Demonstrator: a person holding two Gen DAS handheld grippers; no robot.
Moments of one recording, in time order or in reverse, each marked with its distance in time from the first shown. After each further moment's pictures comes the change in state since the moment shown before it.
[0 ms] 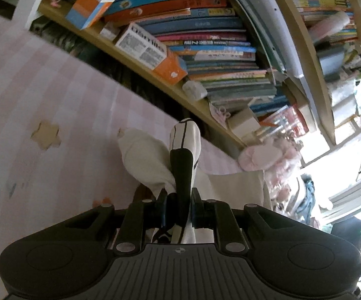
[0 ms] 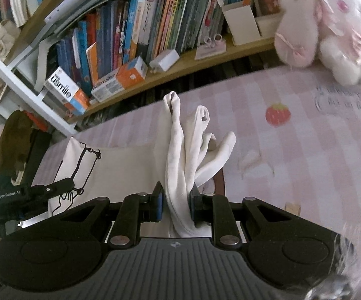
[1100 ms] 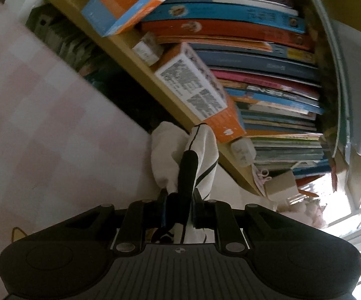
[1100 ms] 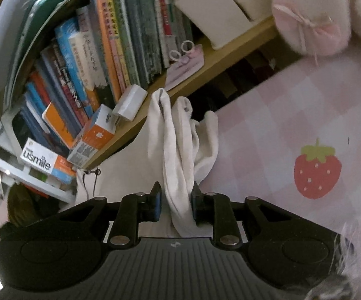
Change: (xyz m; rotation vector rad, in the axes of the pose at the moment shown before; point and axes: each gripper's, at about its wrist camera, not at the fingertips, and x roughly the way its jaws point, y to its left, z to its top) left arm 0.089 0.065 0.076 -0.175 -0.075 0.026; right arm 0.112 -0.075 0.066 0.292 -0.064 0.162
